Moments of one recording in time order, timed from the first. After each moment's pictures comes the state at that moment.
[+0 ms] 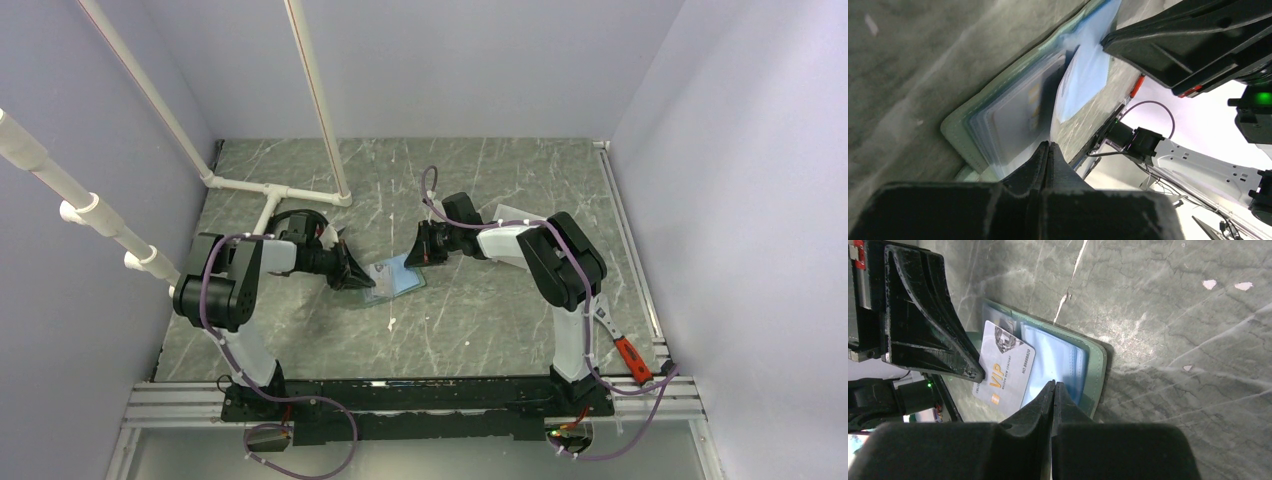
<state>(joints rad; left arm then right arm) -0.16 1.77 0.75 -0.11 0.88 -0.67 0.55 2.02 1.10 0.15 -0.64 0.55</state>
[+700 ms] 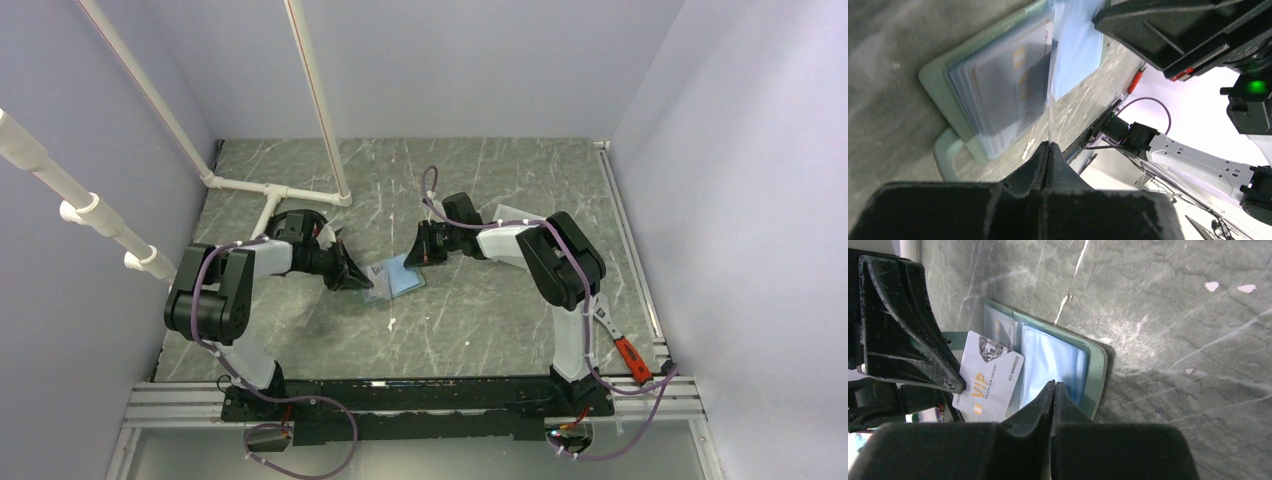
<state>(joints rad) -0.16 1.69 0.75 -0.18 0.87 -0.69 0.55 2.03 1.10 0.17 -0.65 0.55</state>
